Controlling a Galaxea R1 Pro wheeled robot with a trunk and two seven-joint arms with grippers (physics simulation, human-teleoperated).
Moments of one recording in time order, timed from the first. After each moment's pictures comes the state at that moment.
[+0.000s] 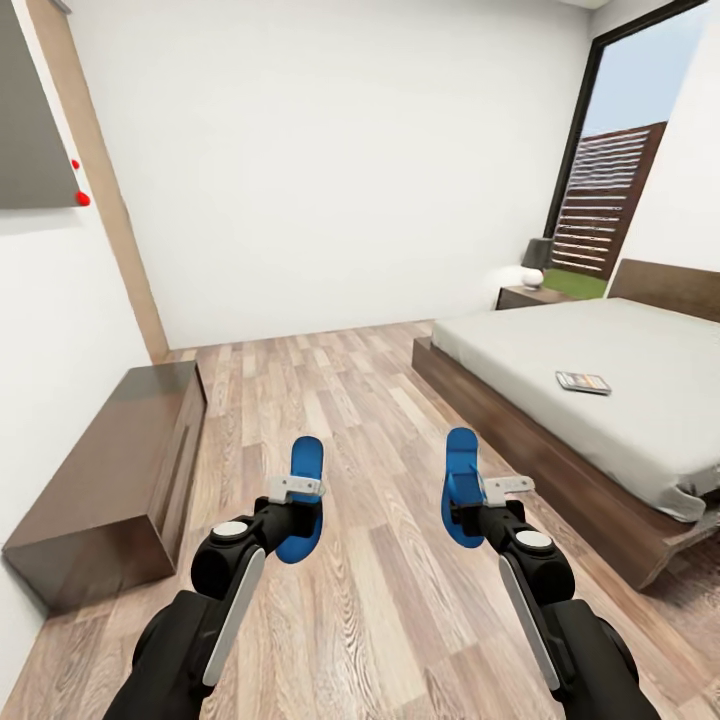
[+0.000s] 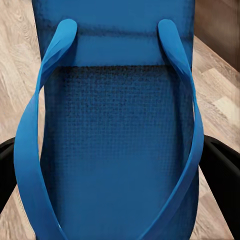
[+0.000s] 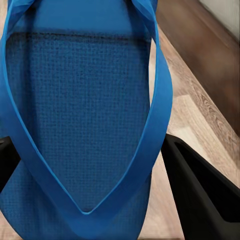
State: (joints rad) left arm -0.37 -0.10 -0.21 -1.55 0.04 0.82 0.02; right arm -0.34 -0.01 0.11 -1.53 0.01 0.73 -0.12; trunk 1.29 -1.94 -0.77
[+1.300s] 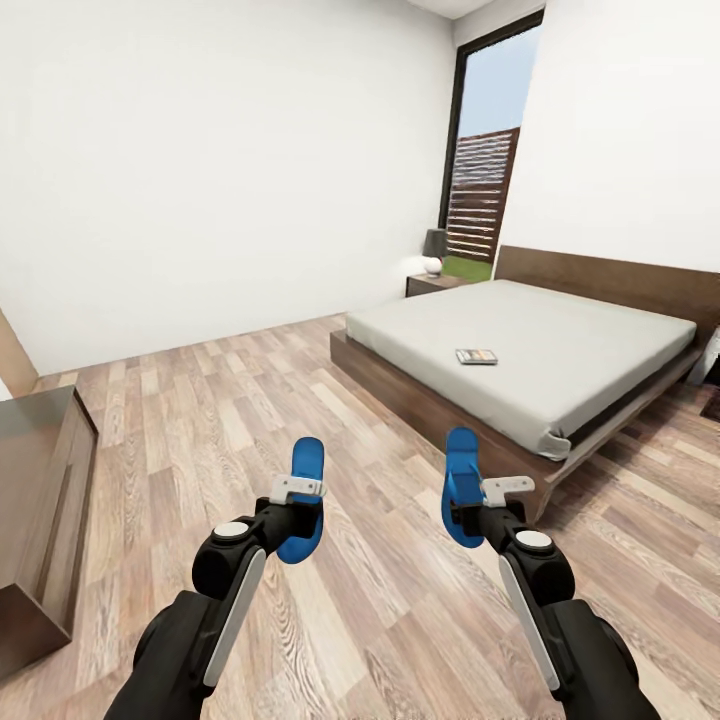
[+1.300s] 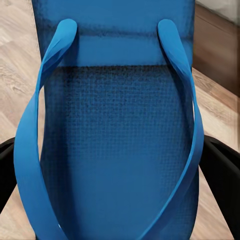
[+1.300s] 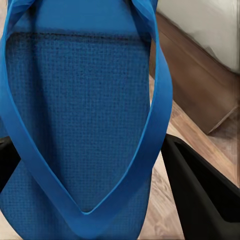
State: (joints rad) left arm -0.37 -0.10 -0.22 -1.54 0.04 0.82 0.02; right arm -0.34 -0.01 0.11 -1.53 0.01 0.73 -0.12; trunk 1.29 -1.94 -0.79
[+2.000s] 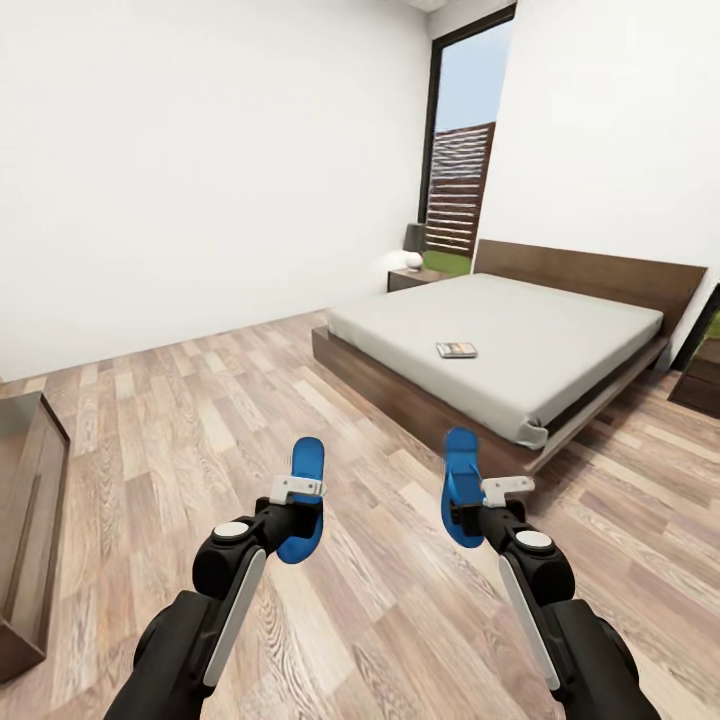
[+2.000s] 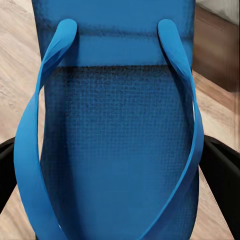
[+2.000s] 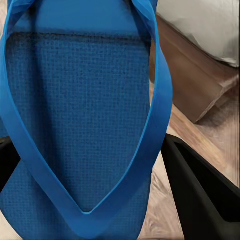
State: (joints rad) left arm -0.37 -0.10 -0.22 -1.54 0.04 0.82 0.02; right arm -0.34 -0.01 0.11 -1.53 0.01 0.73 -0.12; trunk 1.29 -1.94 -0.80
